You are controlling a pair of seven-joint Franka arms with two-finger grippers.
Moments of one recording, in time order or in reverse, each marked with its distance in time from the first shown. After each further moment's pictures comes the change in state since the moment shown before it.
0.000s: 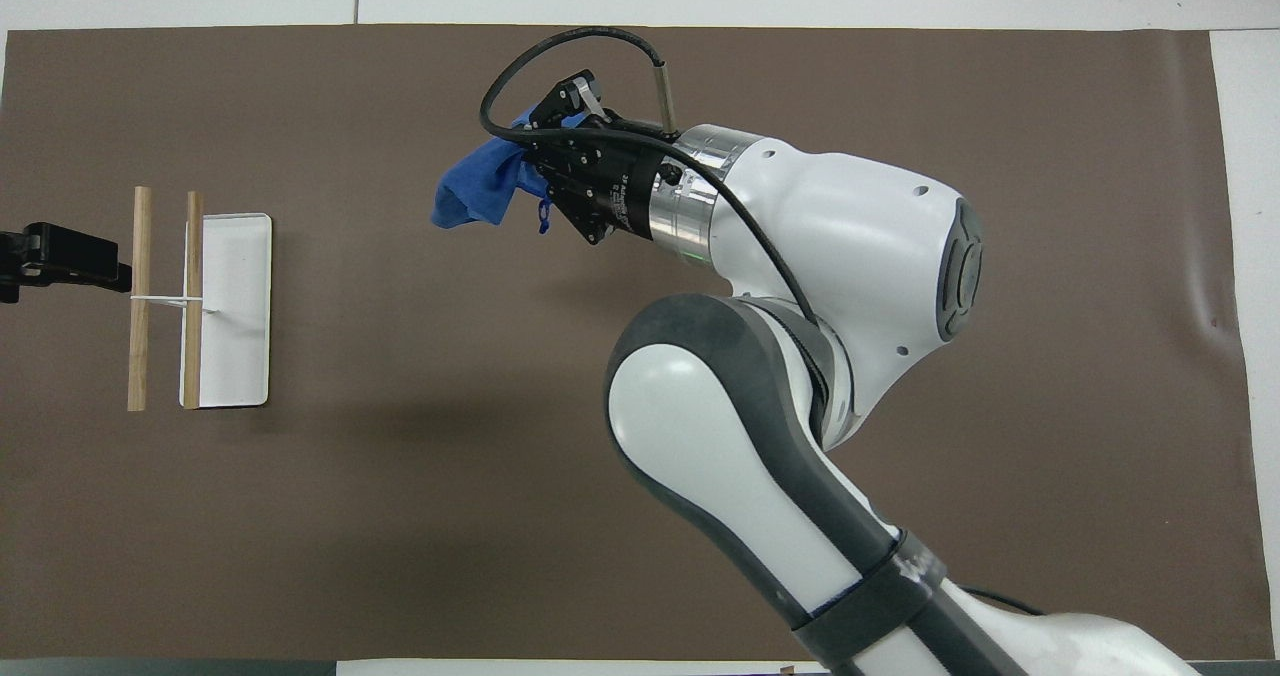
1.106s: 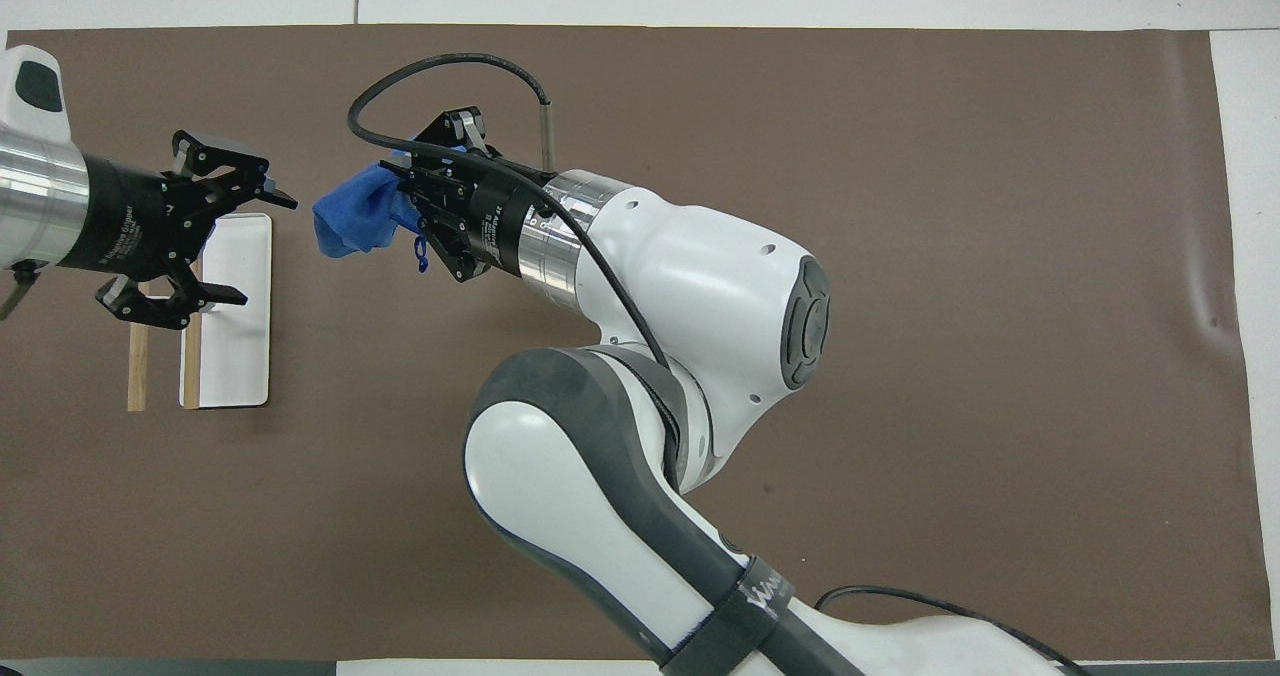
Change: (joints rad) left arm -0.107 0.019 -0.010 -0.134 -0.311 0.244 -1.058; right arm 0.116 0.115 0.002 0.136 0.063 0.081 0.147
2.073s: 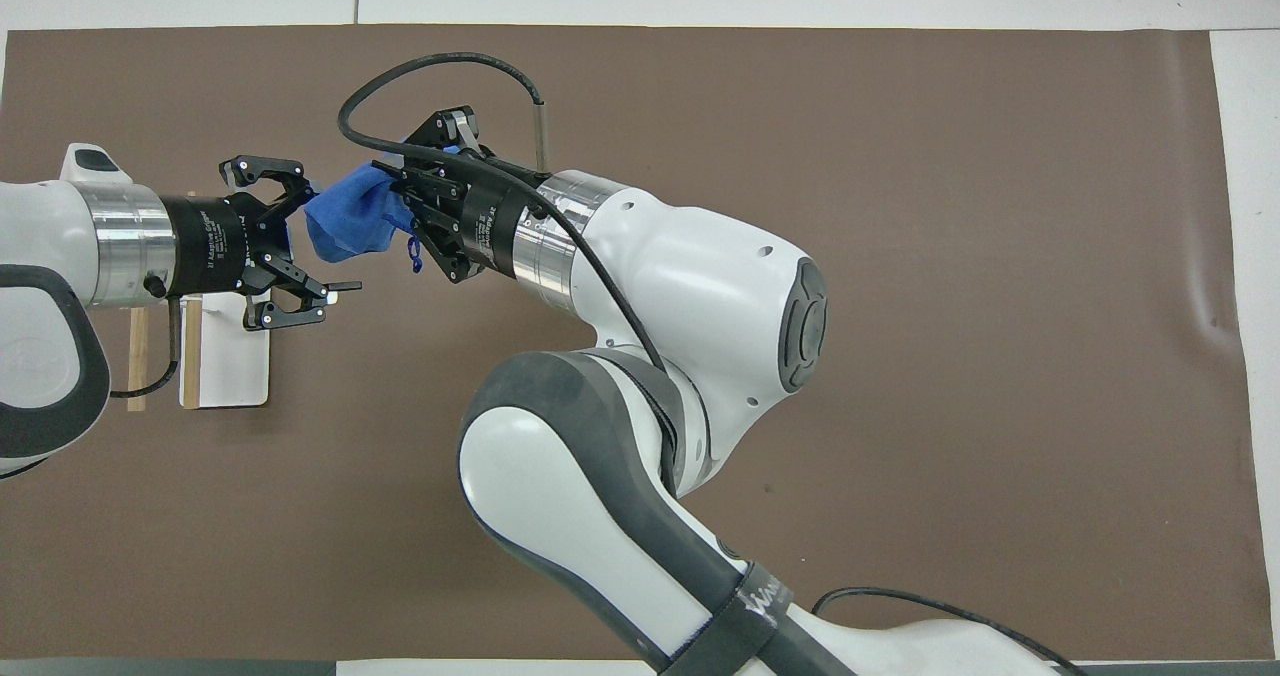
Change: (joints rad) left arm -0.021 -0.034 -0.001 -0.252 -0.313 0.355 -0.326; right arm 0.002 0.000 0.000 0.004 0.000 0.000 0.000
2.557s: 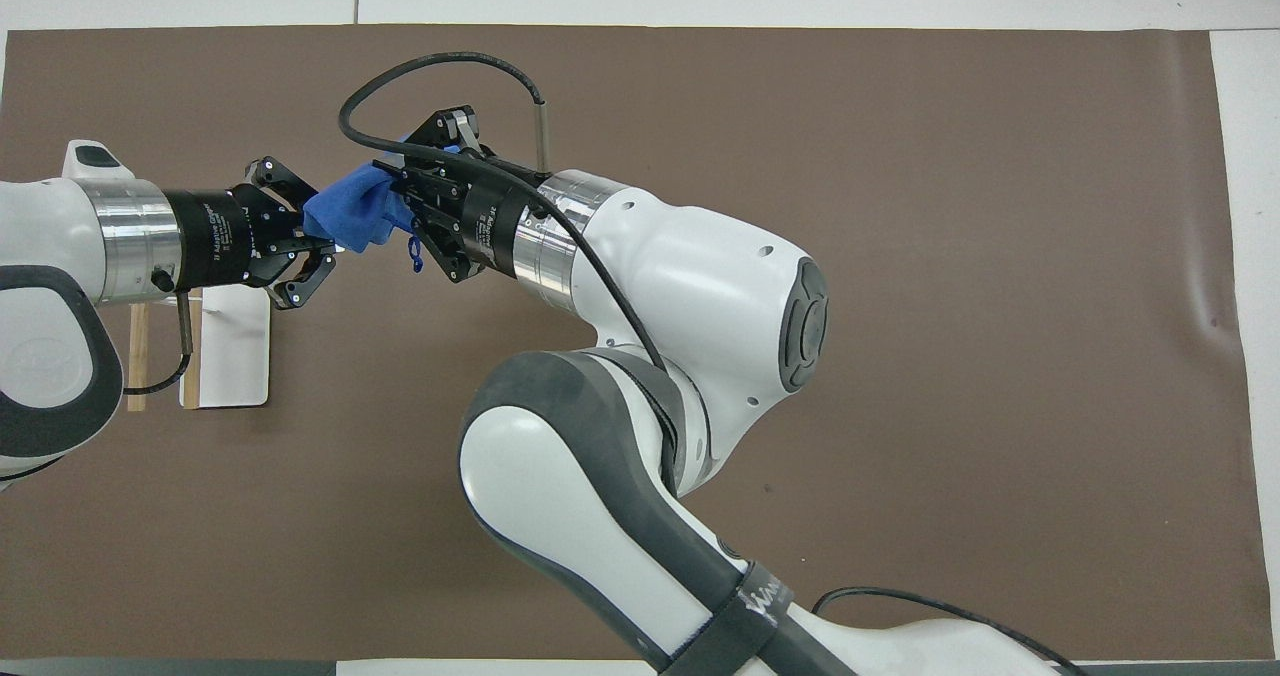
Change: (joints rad) left arm -0.008 0.003 0.000 -0.001 -0.014 0.044 -0.007; right arm 0.000 0.000 0.000 0.000 0.000 0.000 0.000
